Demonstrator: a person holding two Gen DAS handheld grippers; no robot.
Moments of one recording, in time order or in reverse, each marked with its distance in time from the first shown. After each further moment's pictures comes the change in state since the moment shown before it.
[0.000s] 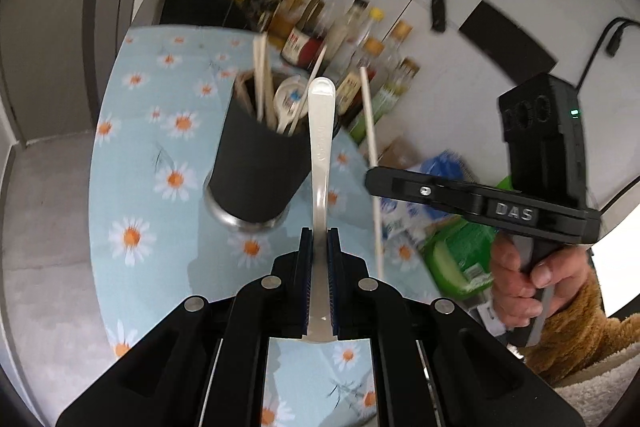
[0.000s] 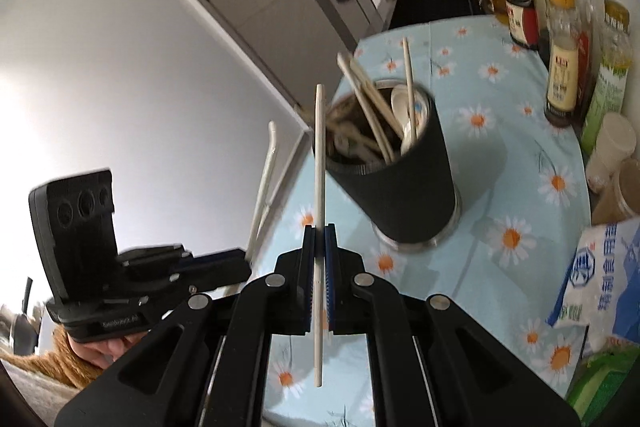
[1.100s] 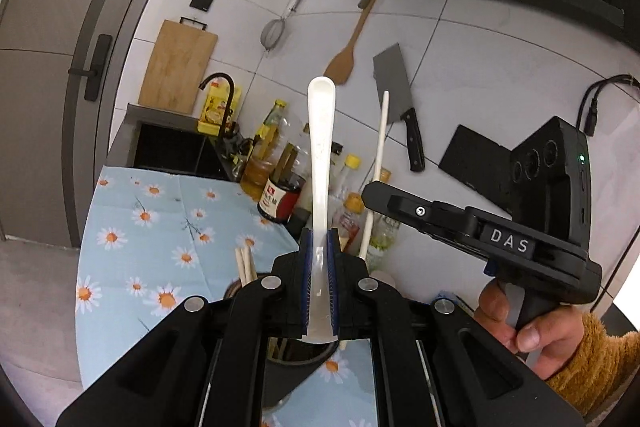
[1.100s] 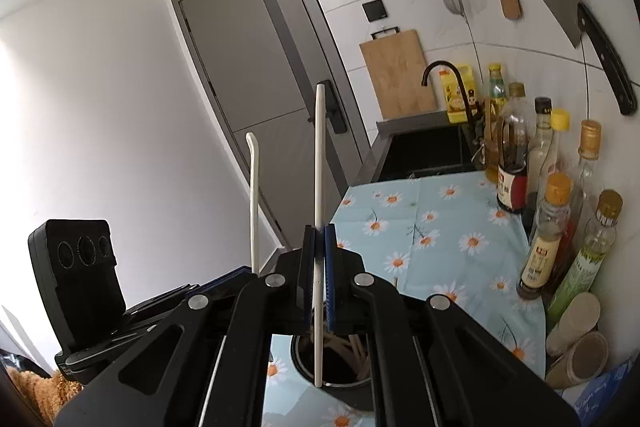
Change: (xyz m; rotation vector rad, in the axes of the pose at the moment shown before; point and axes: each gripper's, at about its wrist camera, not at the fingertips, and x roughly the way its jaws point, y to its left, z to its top) left arm 0.002 0.013 0.079 0.108 -0.475 -0.066; right arm -0.020 0.009 0.089 -0.176 -0.433 -0.107
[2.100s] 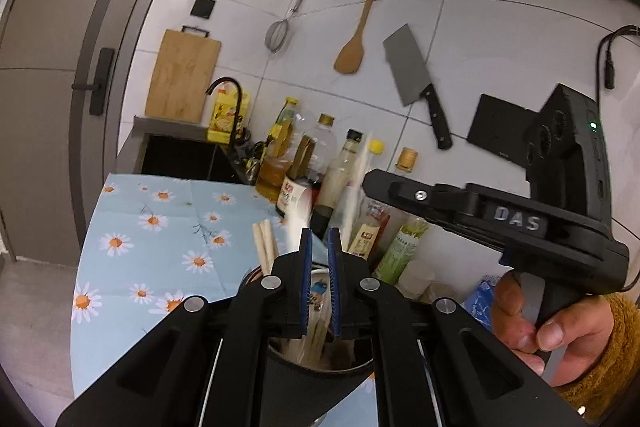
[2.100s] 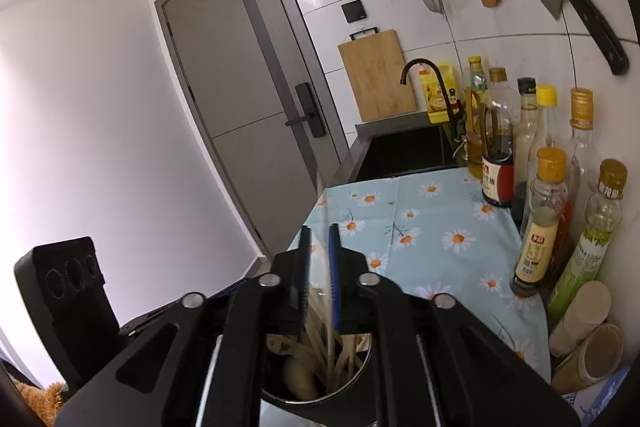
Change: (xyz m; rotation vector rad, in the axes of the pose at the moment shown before) left arm 0.036 0.016 -0.041 0.070 -0.030 0.052; right arm 0.031 -0.031 -0.033 0.015 -0.031 -0.059
